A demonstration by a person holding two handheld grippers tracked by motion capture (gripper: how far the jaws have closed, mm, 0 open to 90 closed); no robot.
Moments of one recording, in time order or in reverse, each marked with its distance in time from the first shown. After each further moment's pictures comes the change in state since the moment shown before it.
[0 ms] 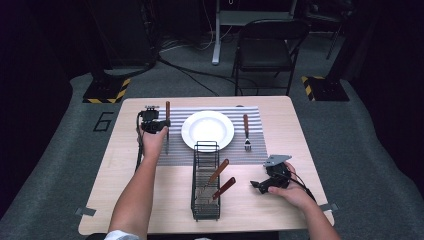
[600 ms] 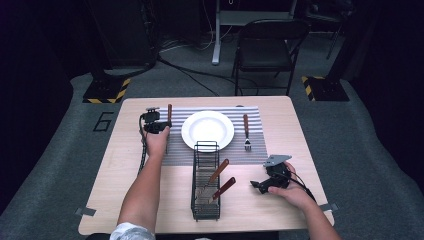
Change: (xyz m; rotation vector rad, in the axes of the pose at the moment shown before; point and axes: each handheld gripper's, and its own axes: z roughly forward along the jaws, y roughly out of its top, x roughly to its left) left arm 0.013 -0.007 0.029 -0.001 0.003 -0.102; right arm 0.000 0.000 0.000 0.000 0.000 -0.001
